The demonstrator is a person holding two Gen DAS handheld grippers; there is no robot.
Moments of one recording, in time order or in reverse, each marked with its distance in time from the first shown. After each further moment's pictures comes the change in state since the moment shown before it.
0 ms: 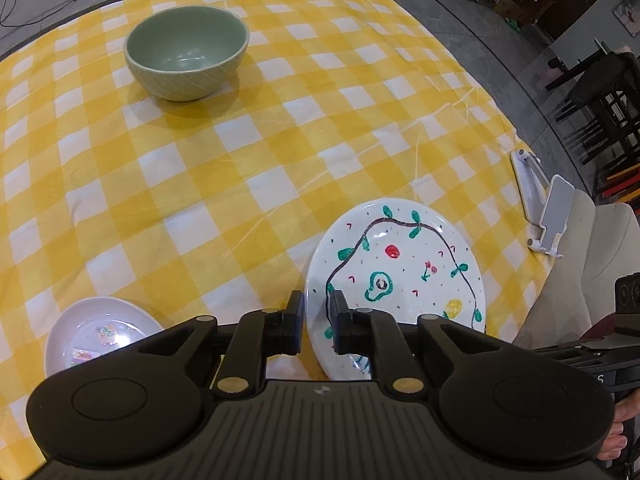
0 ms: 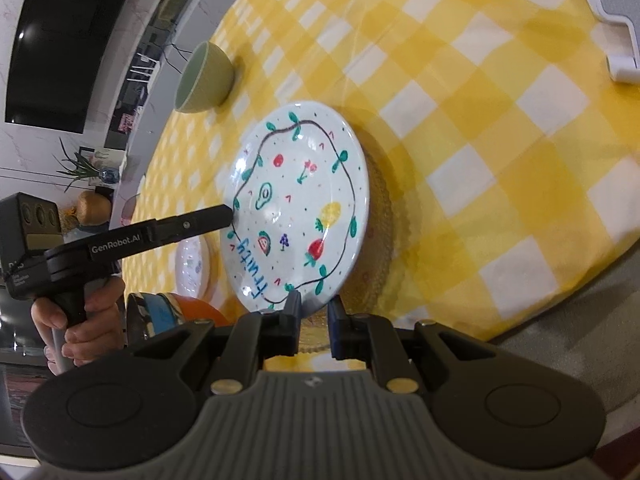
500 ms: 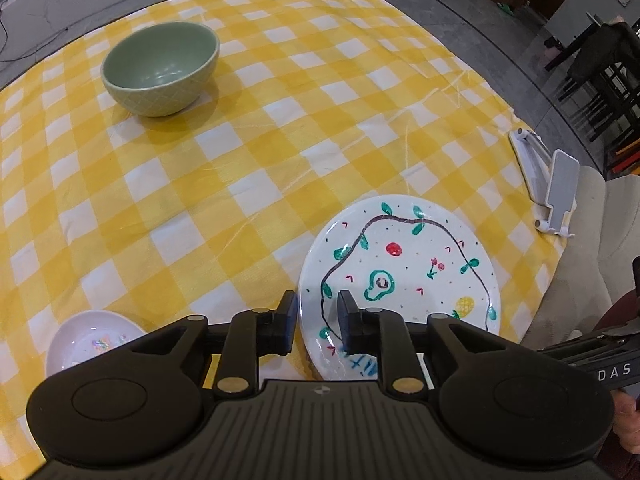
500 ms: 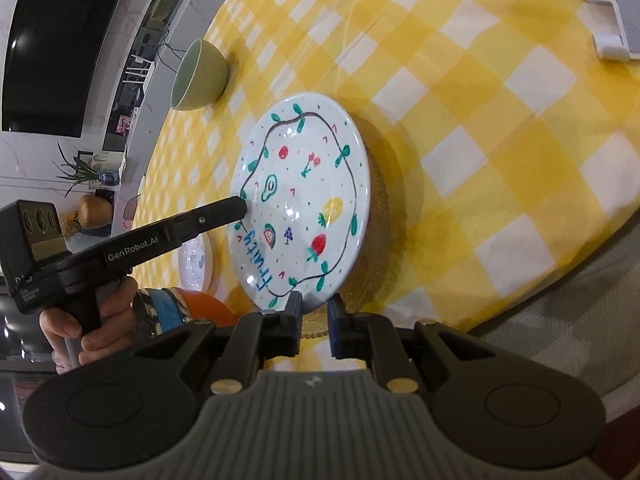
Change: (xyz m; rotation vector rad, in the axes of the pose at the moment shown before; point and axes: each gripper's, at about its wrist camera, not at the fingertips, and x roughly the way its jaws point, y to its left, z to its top) left arm 0.005 -0.019 -0.005 0.083 -0.014 0.052; right arm -0.003 -0.001 -0.003 0.049 0.022 0.016
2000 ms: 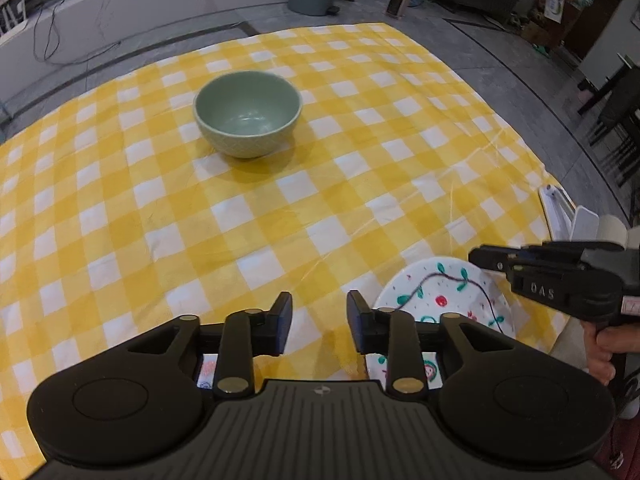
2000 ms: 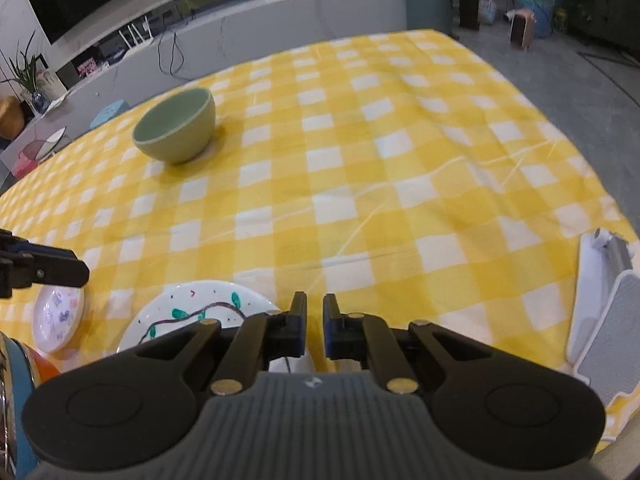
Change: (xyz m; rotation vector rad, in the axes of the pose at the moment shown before) left arm -0.045 0.027 0.007 -0.086 -0.109 0.110; right arm 0.027 0.071 0.056 -0.582 -0.298 -0.444
